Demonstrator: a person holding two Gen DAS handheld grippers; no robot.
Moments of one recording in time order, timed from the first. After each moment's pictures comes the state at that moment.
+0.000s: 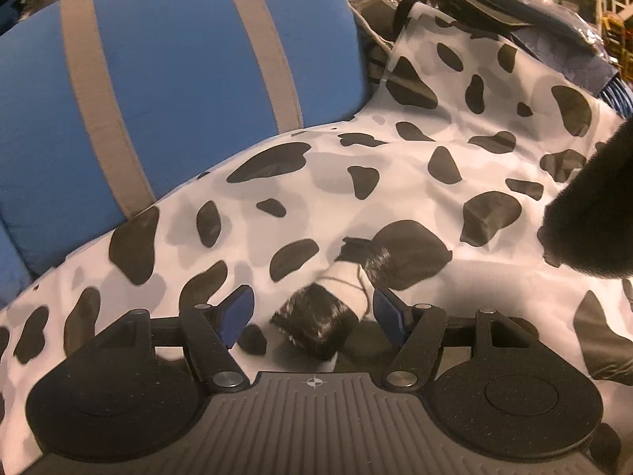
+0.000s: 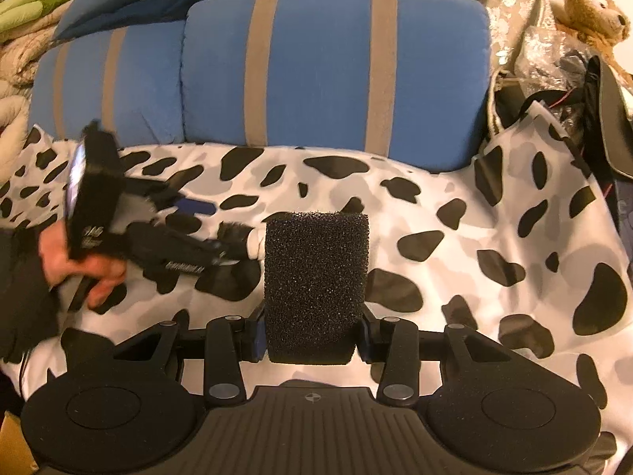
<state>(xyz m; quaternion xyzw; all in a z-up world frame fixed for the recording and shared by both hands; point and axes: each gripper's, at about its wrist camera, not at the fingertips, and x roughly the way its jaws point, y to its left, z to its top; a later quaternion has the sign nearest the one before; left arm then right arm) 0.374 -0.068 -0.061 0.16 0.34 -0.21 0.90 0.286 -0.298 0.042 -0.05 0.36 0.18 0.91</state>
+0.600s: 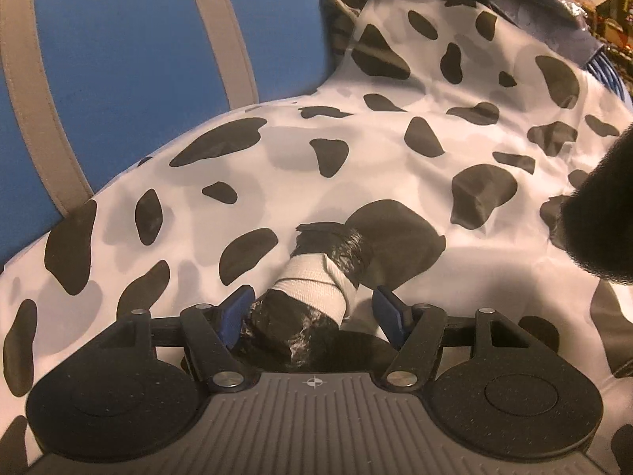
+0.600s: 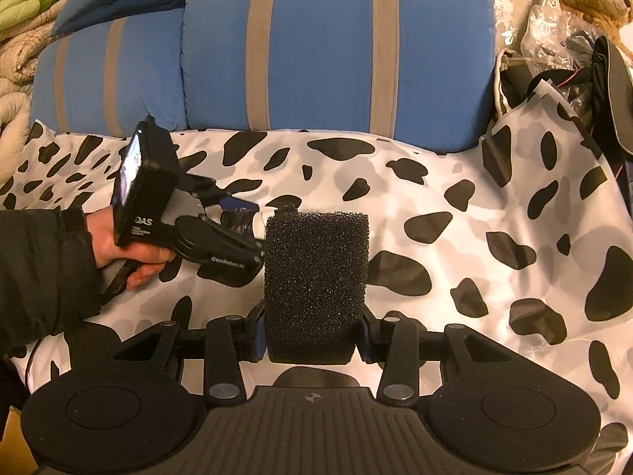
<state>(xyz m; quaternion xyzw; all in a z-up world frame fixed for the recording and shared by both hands) 0.401 -0.084 -0.096 0.16 0.36 -0.26 0.88 0.291 -0.298 0.034 -0.04 0.39 0.18 0.90</state>
